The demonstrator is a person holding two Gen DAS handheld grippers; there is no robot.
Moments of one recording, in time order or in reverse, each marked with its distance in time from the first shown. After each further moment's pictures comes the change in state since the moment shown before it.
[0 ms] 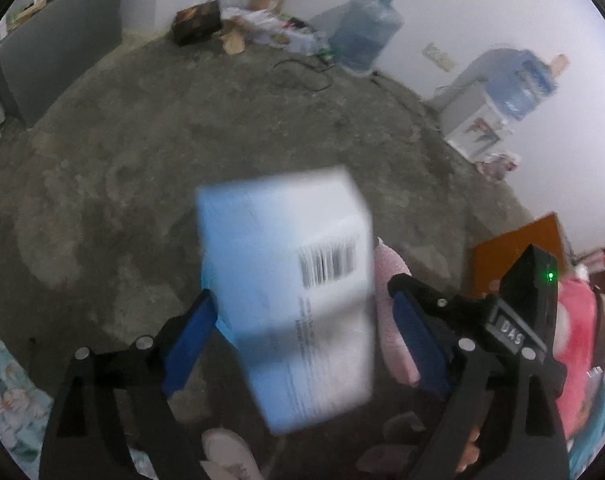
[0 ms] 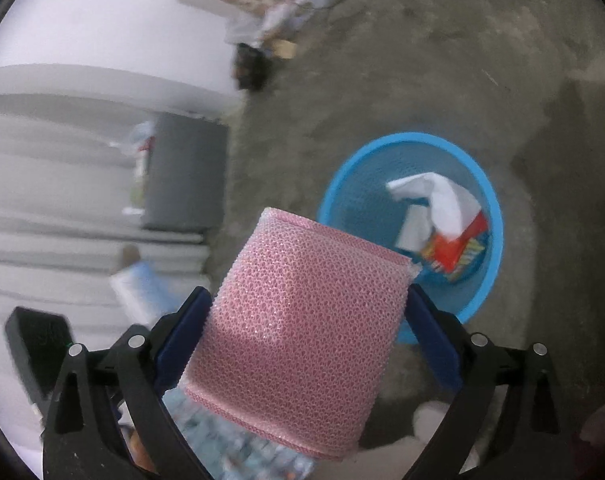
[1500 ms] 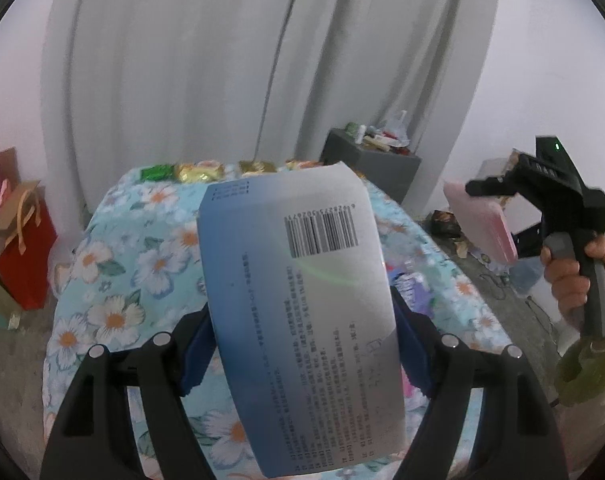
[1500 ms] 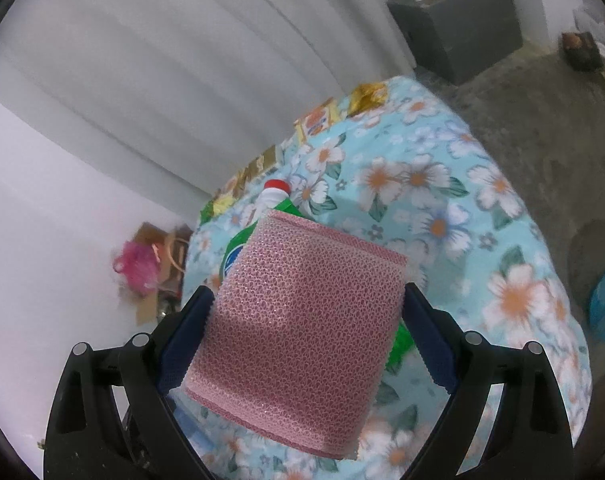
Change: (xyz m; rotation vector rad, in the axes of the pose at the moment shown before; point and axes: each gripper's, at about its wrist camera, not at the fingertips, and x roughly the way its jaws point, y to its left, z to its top) left arm -0.444 0.225 -0.490 -0.511 -0.761 0.525; right arm 0.005 0.378 -0.392 -0.956 0.483 0.154
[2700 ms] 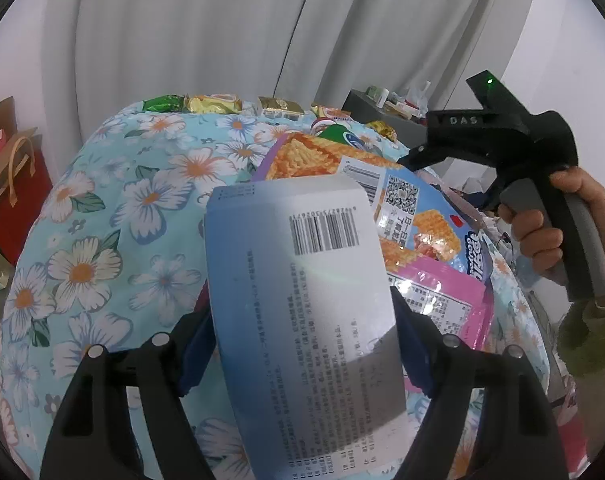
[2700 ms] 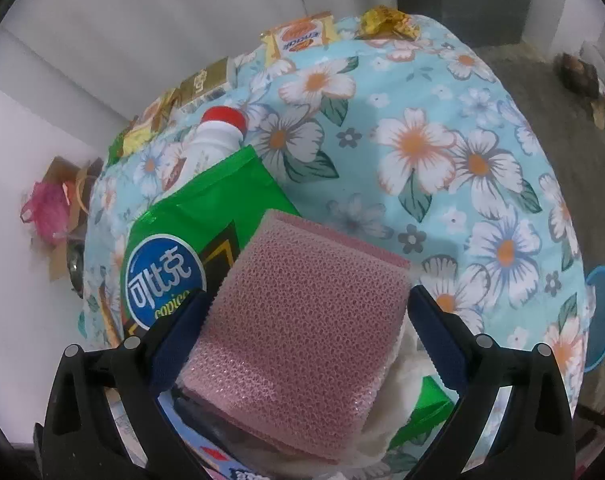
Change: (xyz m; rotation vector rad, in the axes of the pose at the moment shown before) left arm 0.067 0.038 -0.029 -0.102 0.151 0.015; right arm 0.155 0.038 0.016 -0.127 0.245 -0.353
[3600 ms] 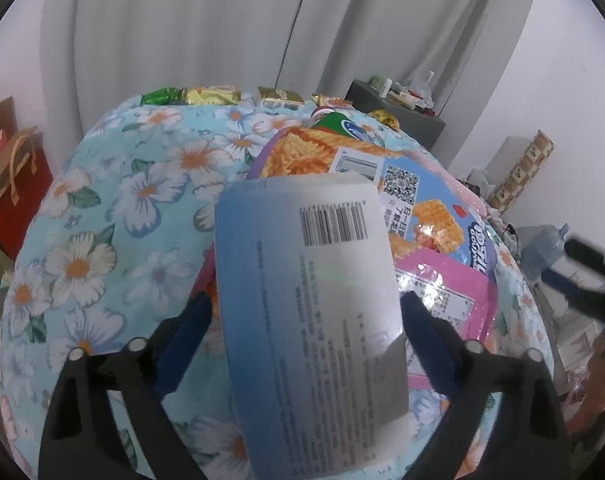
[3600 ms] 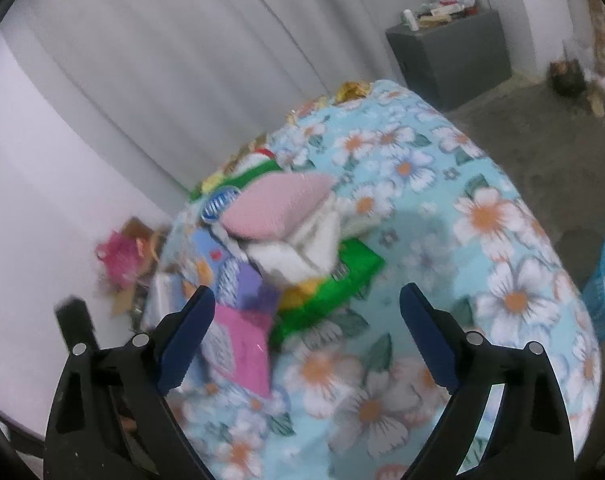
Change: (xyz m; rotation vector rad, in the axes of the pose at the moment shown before) left arm 0.011 -0.004 0.000 0.018 0.032 0.026; right arm -0.098 -0.088 -0.160 0.073 -0.397 0.306
